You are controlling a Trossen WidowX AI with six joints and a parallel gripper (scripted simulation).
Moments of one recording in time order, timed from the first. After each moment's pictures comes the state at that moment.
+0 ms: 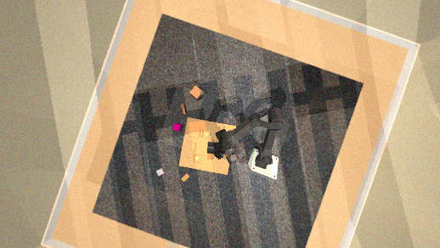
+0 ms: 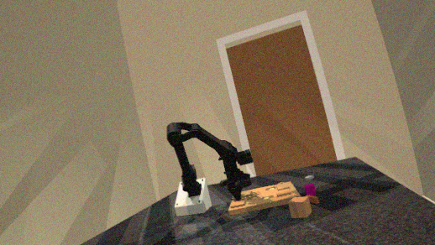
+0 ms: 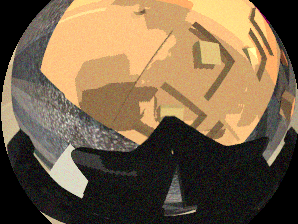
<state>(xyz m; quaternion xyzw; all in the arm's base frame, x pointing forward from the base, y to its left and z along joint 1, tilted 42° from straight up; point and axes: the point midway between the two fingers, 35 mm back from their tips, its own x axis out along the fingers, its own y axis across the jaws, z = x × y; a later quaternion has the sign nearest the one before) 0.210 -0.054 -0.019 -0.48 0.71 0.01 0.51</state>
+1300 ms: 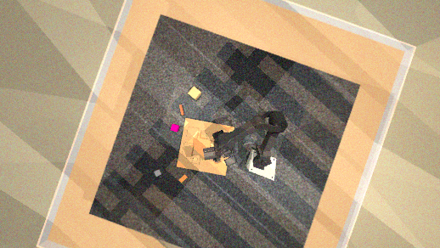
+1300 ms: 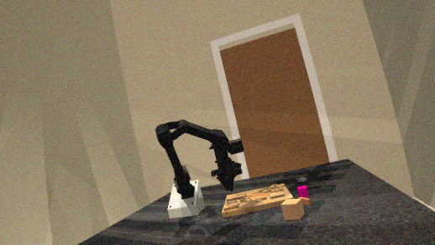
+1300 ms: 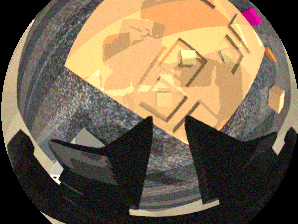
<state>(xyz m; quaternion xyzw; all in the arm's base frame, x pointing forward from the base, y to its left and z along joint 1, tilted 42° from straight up) 0.215 -0.014 0.025 -0.48 0.71 0.01 0.51</state>
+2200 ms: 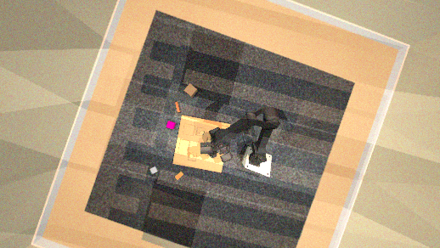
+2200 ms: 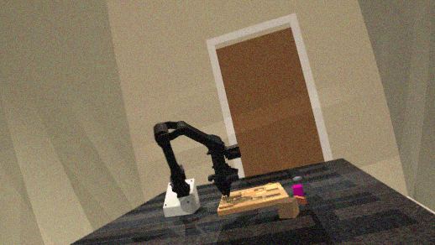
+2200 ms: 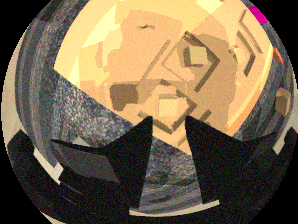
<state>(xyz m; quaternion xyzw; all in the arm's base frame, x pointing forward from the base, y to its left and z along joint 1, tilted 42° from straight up) 0.213 -0.034 0.002 -0.47 0.72 0.01 0.52</state>
